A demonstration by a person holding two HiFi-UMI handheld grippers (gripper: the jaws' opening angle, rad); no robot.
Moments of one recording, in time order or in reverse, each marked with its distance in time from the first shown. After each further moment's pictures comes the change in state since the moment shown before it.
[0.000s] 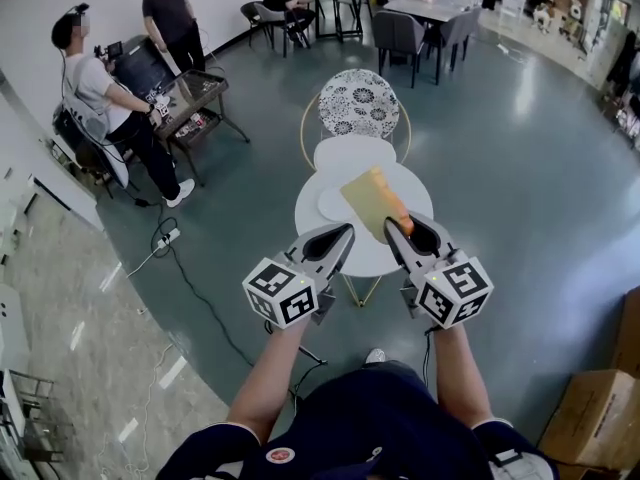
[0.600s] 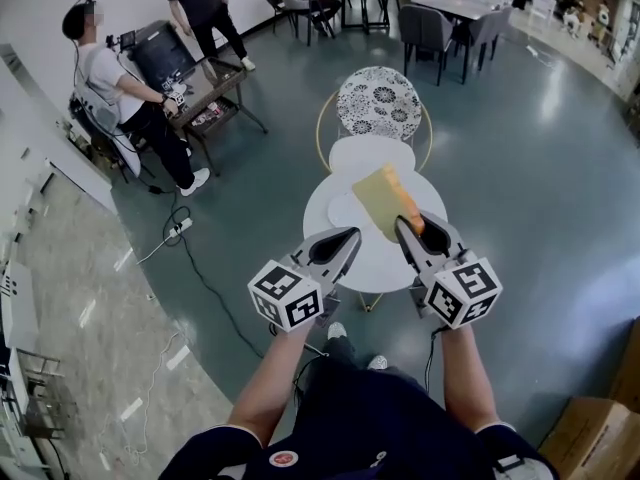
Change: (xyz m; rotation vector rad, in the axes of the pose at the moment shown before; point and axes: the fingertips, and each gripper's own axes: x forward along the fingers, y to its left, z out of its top) left arm 0.035 0.047 -0.008 -0.009 0.032 0.073; right arm 0.049 -0.053 -0.008 0.031 0.021 0.052
